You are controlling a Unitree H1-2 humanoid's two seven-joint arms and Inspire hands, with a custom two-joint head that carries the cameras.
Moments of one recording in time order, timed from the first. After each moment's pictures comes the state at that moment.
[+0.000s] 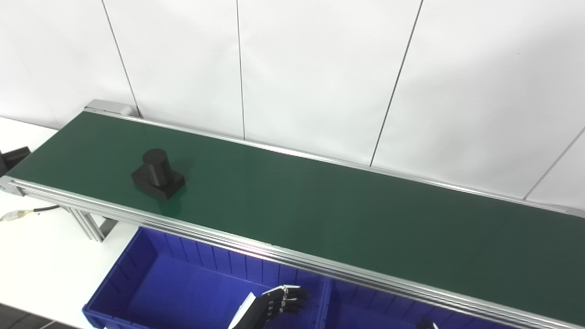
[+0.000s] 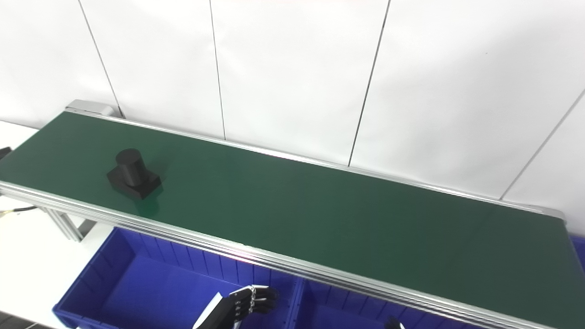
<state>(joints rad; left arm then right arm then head) 0.20 0.01 -0.14 0.27 0.06 -0.38 -0.11 0.18 -0.18 0.25 0.32 -0.11 -0.42 -0.12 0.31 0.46</state>
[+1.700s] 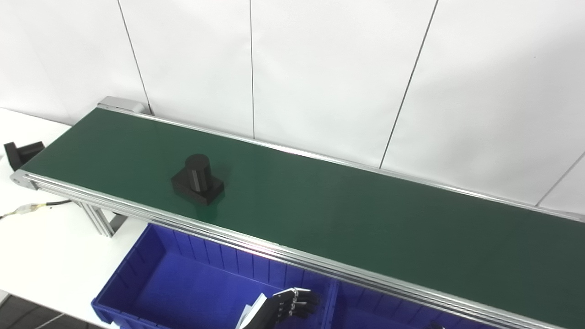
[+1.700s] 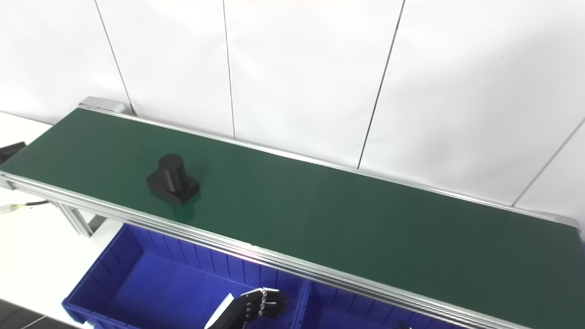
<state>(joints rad) 0.17 -0.01 -0.14 0.34 0.08 -0.39 -0.09 0.16 -0.20 0.25 0.36 -0.10 -0.42 -0.12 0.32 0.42</state>
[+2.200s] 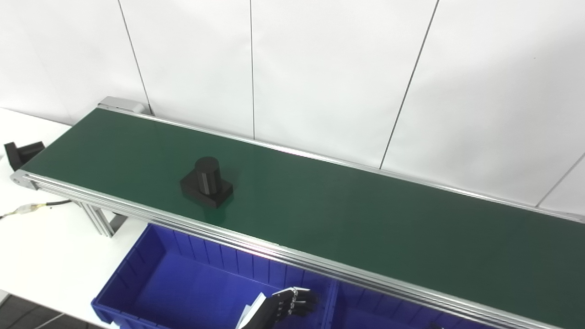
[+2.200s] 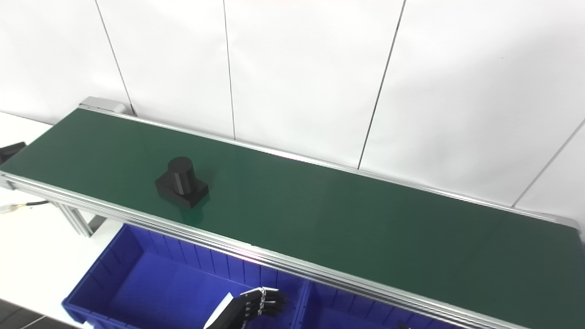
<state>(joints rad) 0.17 -0.01 -0.14 0.34 0.08 -0.39 -0.09 0.16 -0.20 0.25 0.35 -0.11 -0.42 -0.12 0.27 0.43</state>
